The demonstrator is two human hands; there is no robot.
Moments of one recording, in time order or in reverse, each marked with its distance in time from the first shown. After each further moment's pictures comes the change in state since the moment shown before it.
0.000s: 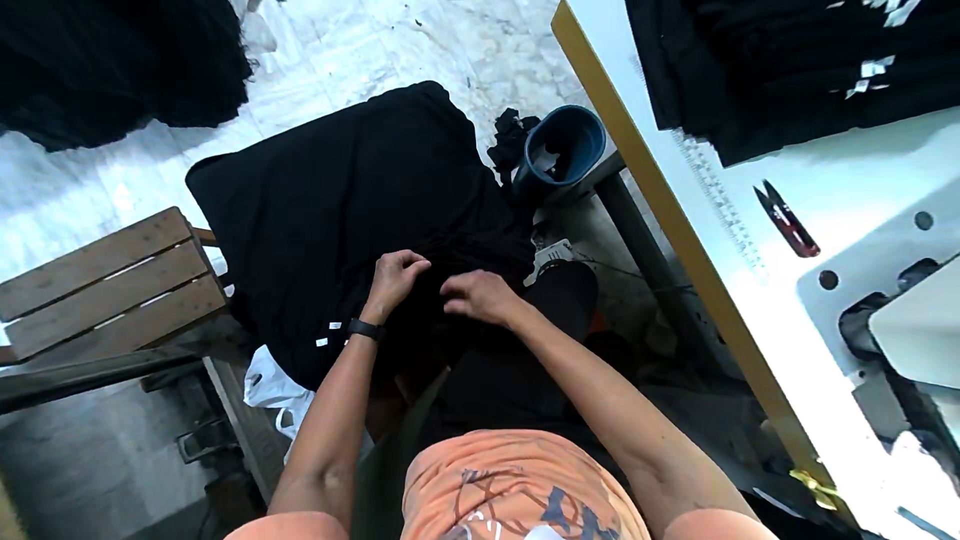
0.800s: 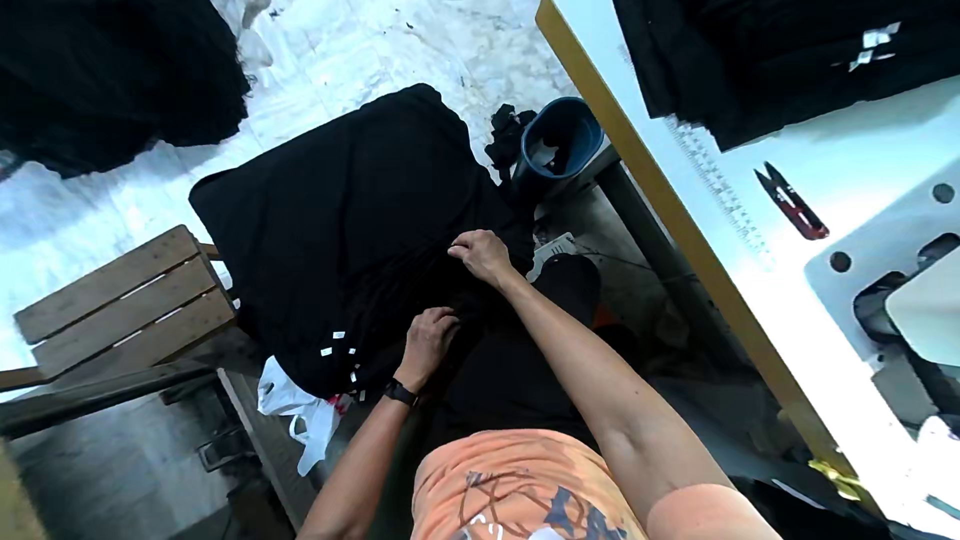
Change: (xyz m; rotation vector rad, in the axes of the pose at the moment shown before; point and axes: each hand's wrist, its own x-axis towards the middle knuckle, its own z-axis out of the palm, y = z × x) left_hand -0.078 -0.035 0.074 0.331 -0.070 0.342; right_hand 0.045 0.013 -0.029 0.189 0.215 0.359
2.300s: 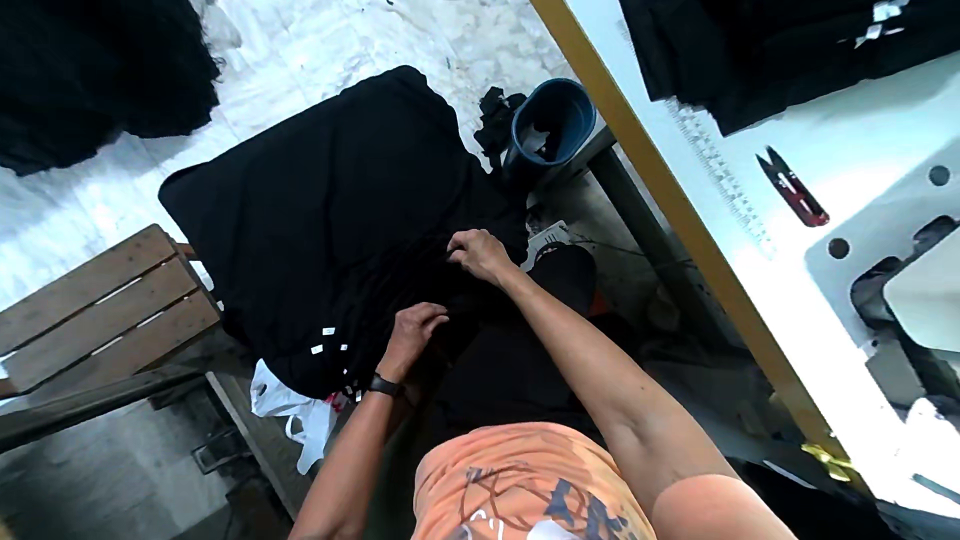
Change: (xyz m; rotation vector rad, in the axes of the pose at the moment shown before) left_hand 0.006 -0.015 -0.017 -0.228 0.026 -0.012; right_hand 0.003 0.010 0.001 -0.061 -0.142 0.017
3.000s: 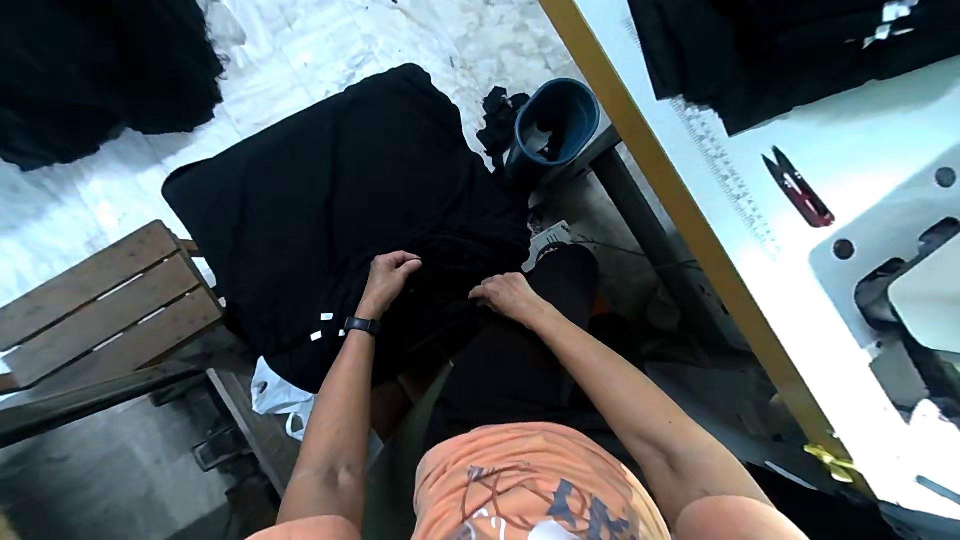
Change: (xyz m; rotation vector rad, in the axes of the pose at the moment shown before) left_hand 0.076 -0.027 -0.052 -0.226 0.014 -0.365; right_hand -0.051 0.057 0.036 -0.402 -0.143 -0.246
